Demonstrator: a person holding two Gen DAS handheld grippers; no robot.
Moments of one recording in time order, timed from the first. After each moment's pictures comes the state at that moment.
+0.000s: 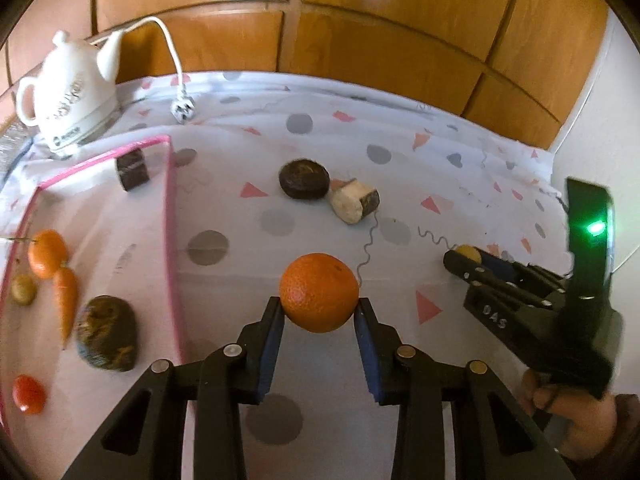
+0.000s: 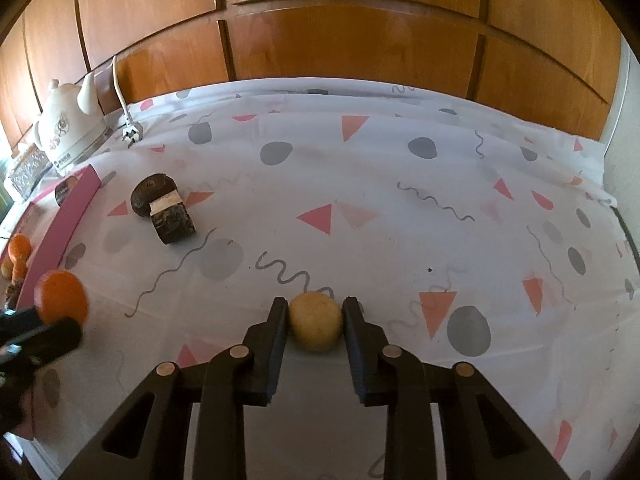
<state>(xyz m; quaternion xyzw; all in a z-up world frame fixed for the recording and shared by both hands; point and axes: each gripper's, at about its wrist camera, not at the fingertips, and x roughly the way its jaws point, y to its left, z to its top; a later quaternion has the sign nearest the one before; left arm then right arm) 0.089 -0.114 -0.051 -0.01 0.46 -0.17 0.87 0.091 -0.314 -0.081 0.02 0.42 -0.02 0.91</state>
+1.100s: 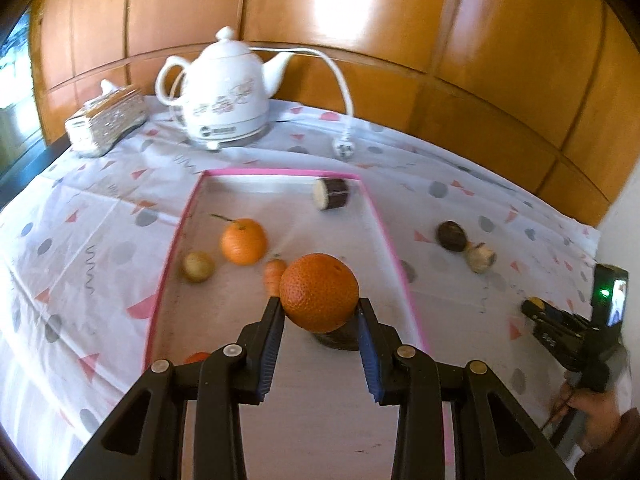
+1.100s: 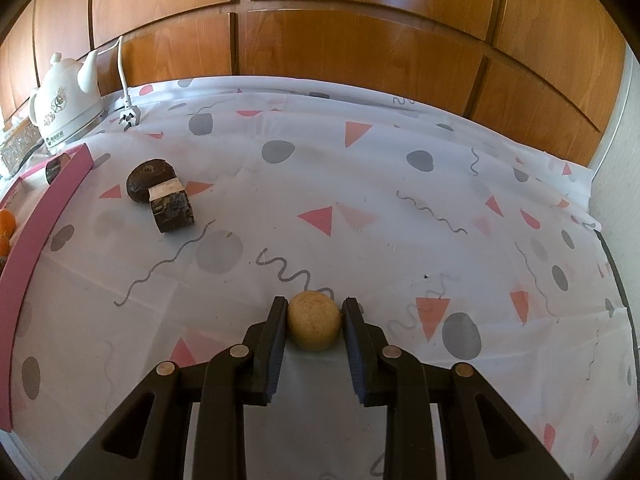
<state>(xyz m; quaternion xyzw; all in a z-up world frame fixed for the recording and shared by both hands) 0.063 0.031 -0.022 -0.07 0.41 -0.04 0.91 0.088 -0.301 -0.082 -0.02 0.41 -0.05 0.91</state>
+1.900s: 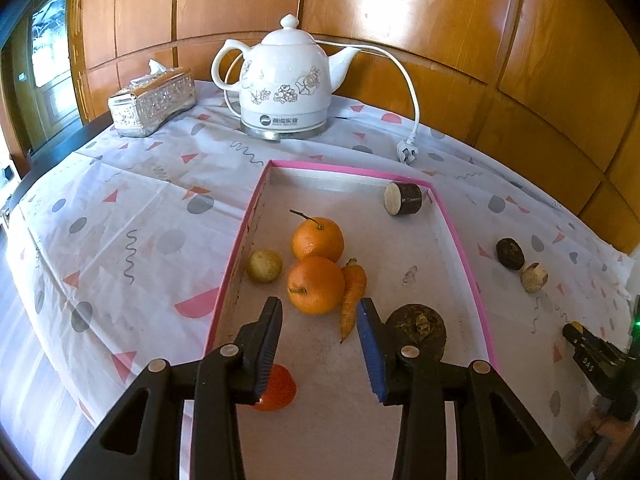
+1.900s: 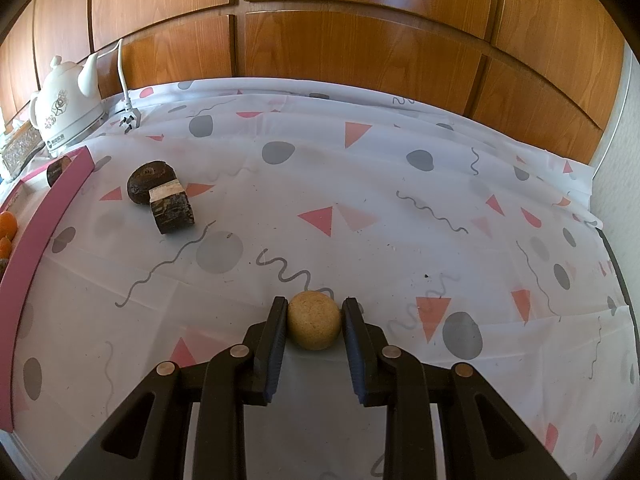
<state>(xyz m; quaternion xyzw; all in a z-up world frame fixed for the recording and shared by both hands) 0.070 0.064 -0.034 -0.08 0.41 0.03 0.91 0.087 -0.302 -0.082 -0.02 0.41 -0.05 0.91</state>
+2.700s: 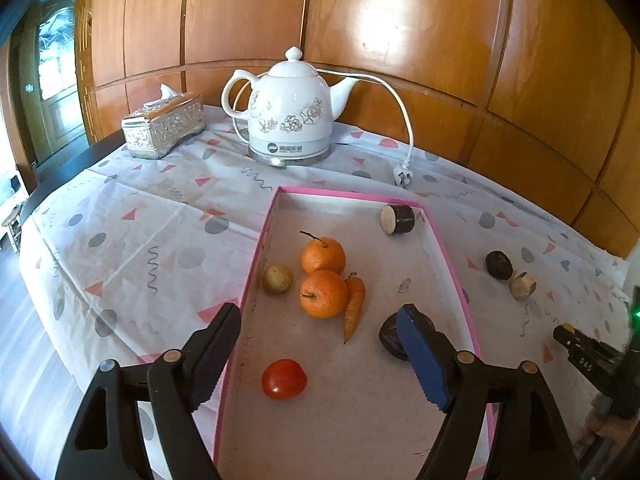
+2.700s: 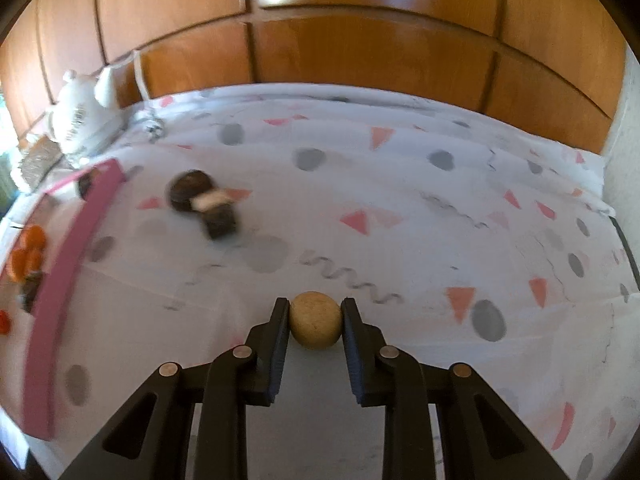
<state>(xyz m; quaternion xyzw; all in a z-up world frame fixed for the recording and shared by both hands) 0.046 0.067 -0.013 -0.08 0.38 0.04 0.92 0.079 -0.283 -0.065 0.01 0.41 -0.01 0.91</state>
